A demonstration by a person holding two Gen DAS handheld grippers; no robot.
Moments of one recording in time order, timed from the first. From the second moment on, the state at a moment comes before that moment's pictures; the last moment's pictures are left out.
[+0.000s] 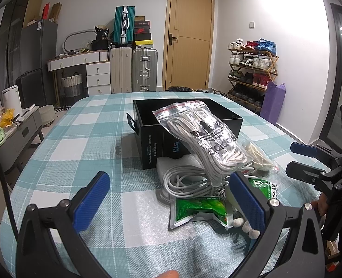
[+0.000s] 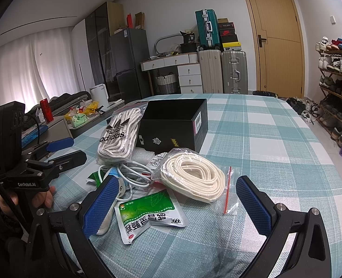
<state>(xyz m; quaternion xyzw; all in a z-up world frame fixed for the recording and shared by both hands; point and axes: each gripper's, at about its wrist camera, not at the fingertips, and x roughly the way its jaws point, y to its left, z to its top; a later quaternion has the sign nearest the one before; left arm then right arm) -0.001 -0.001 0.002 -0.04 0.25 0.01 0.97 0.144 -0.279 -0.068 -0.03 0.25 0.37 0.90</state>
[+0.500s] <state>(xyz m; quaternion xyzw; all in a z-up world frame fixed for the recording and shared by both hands) 0.004 0.001 0.005 -0.03 0.26 0.04 0.97 0.150 -0.276 -0.069 -0.05 0.27 0.37 0.89</state>
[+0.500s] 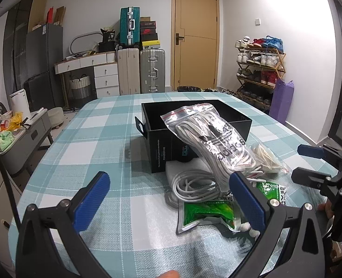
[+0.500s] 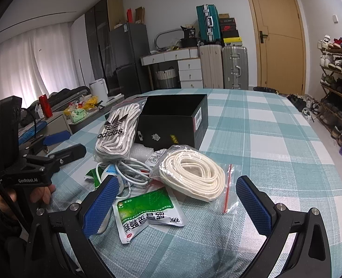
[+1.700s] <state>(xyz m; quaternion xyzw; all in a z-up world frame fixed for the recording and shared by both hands) 0.085 -0.036 0.015 -0.08 0.36 -0.01 0.93 0.178 -0.268 -0.071 -0.11 0.30 0.35 0.88</state>
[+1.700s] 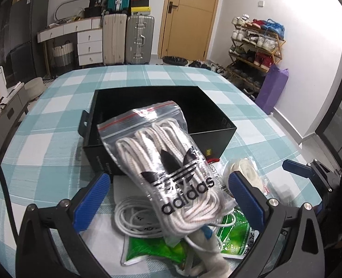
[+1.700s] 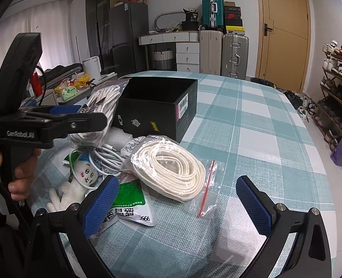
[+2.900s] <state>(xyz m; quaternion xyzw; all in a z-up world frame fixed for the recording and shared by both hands) 0.063 -0.002 0.021 -0.07 0.35 -0.03 0.93 0.228 -0.219 -0.080 -0.22 0.35 0.45 0.79</state>
